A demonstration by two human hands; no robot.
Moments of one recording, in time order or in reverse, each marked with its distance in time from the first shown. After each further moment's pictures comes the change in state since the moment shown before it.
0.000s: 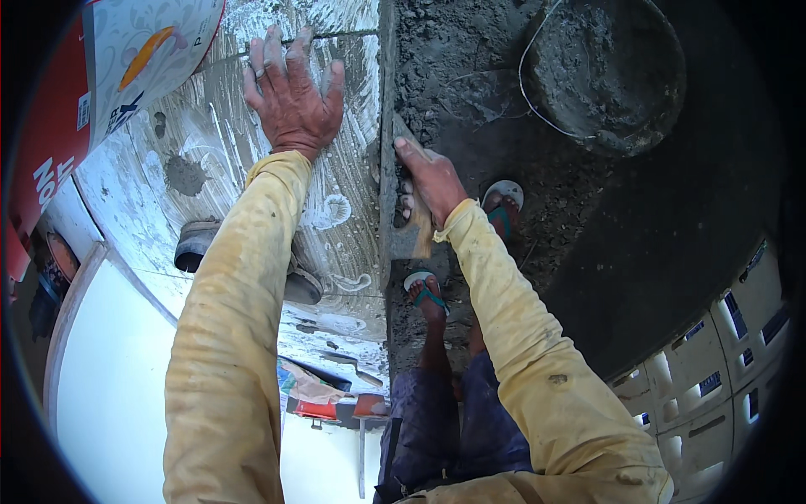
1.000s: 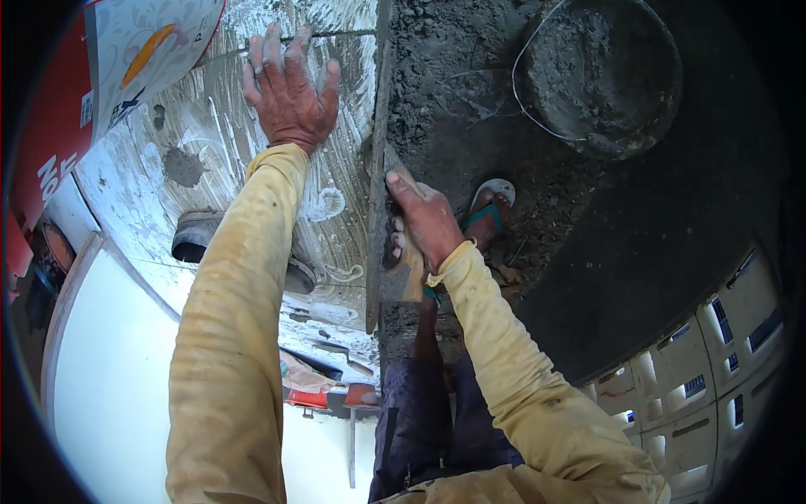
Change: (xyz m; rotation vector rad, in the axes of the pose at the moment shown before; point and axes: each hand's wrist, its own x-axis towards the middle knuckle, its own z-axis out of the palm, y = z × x) left_hand 0.003 0.001 0.001 -0.028 -0.001 -0.013; right_hand -0.073 -0.003 0.014 0.041 0.029 0.154
